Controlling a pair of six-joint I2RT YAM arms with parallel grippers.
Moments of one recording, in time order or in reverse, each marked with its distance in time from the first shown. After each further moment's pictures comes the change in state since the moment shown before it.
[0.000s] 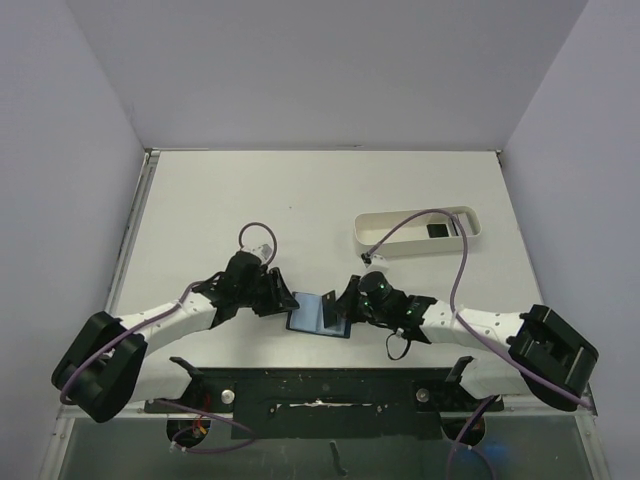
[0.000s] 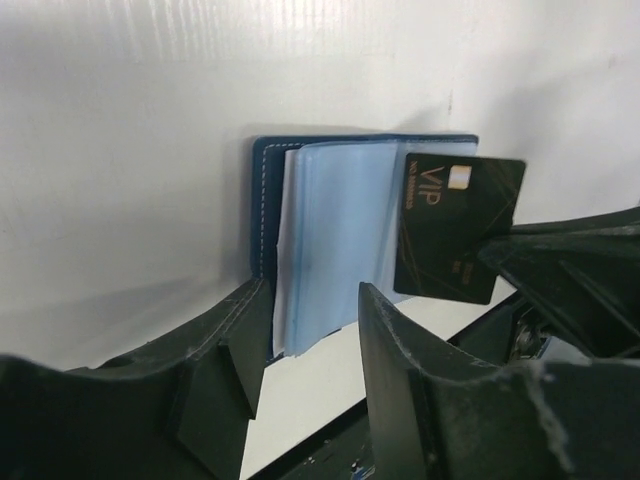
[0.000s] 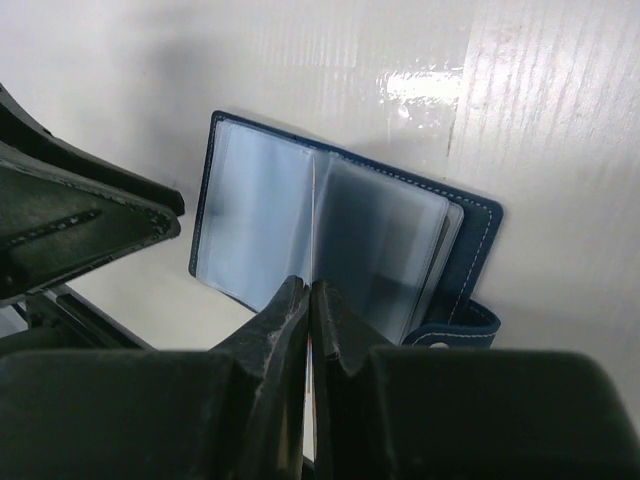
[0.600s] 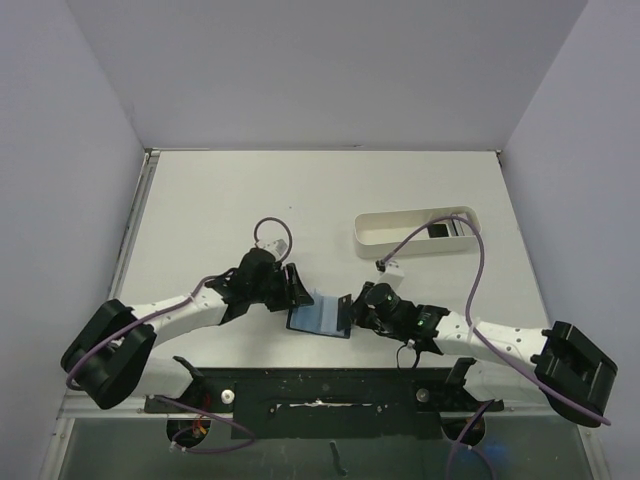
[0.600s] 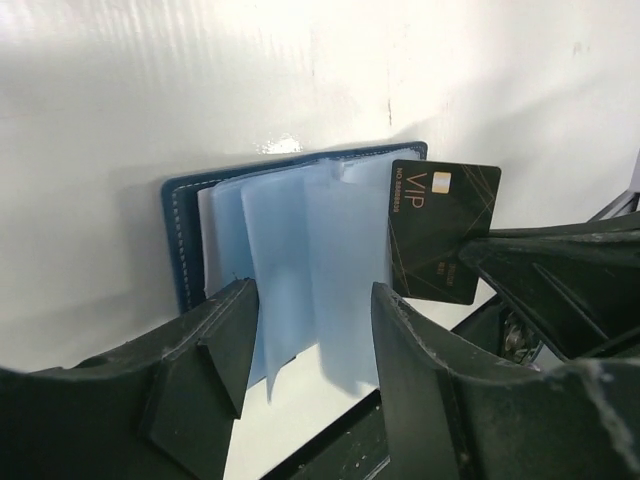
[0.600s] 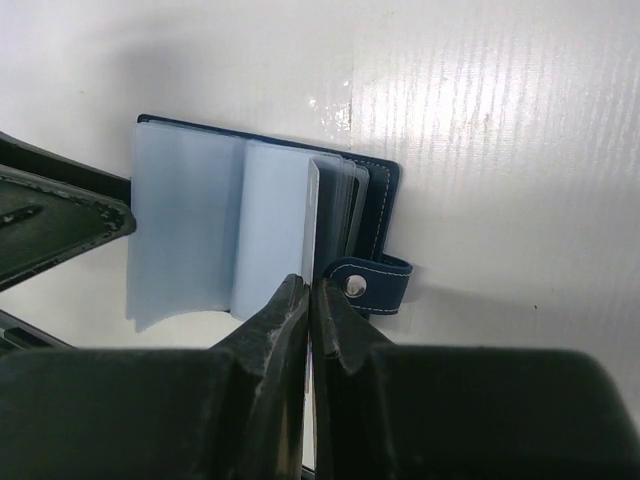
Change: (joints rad) left arm -0.100 0.117 0.074 0.077 -0.021 -0.003; right arm 0.038 -0.140 -0.070 -0.121 0.161 0.050
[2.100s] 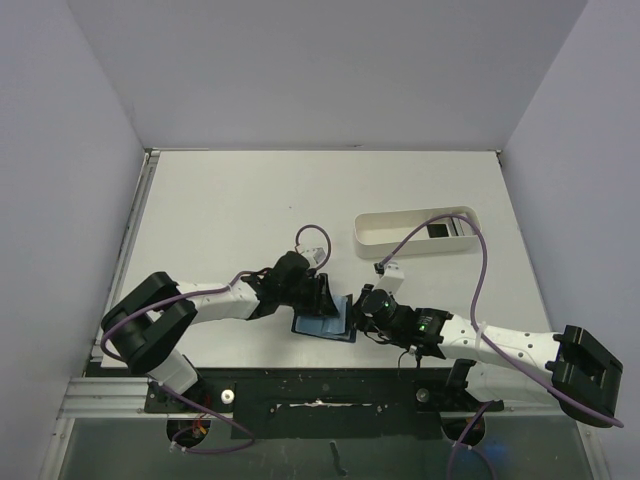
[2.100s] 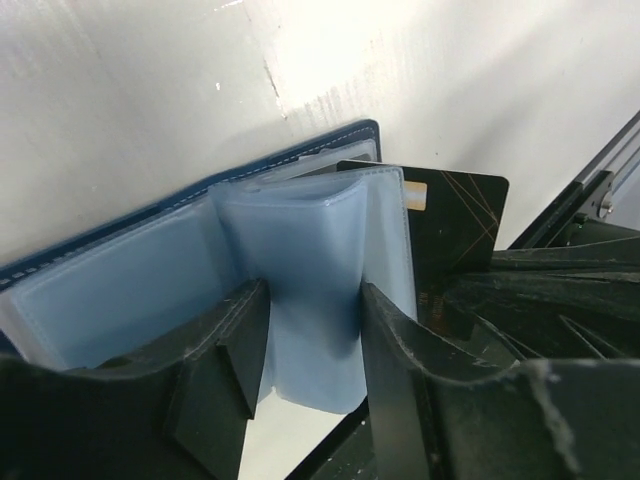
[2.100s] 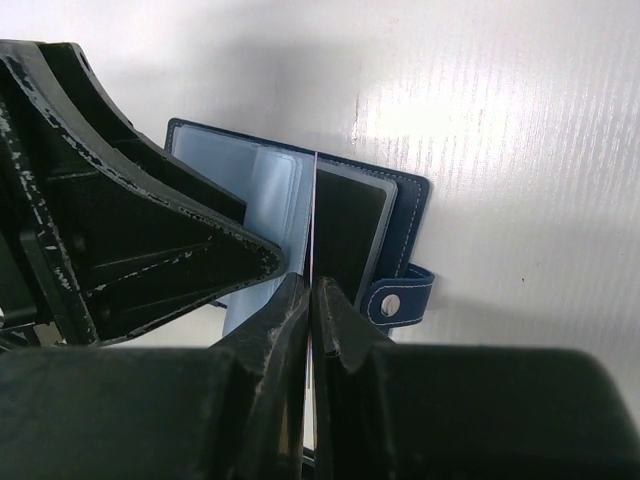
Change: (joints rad) left arm -0.153 0.222 0.124 0.093 0.051 0.049; right arm 0.093 -0.053 0.043 -0.108 0.120 0.002
